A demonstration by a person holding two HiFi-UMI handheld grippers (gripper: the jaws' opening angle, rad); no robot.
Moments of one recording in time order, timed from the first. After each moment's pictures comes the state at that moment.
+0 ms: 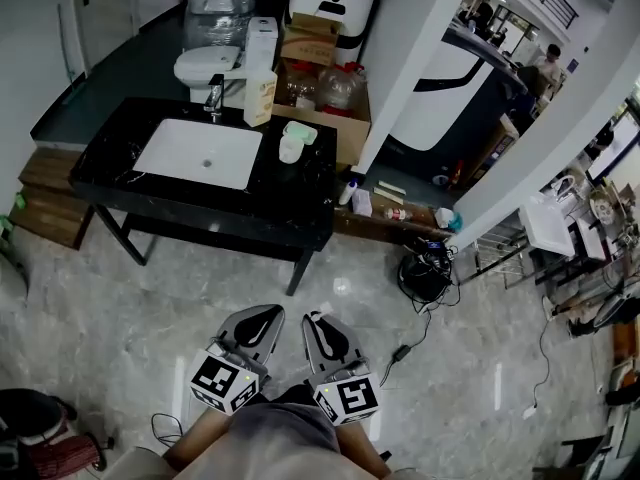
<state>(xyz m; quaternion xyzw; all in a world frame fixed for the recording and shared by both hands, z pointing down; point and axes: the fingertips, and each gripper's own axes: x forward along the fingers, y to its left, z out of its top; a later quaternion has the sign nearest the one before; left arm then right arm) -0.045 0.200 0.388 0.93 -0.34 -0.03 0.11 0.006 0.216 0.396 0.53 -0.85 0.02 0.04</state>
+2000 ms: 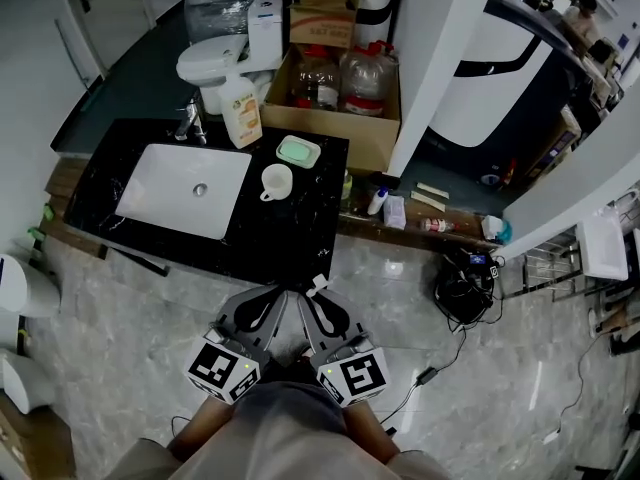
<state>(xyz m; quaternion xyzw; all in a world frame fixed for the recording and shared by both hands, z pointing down) 0.075 -0.055 0.392 0.91 -0.39 0.03 0.09 0.110 -0.052 0.404 0.45 -0.89 0.07 -0.02</state>
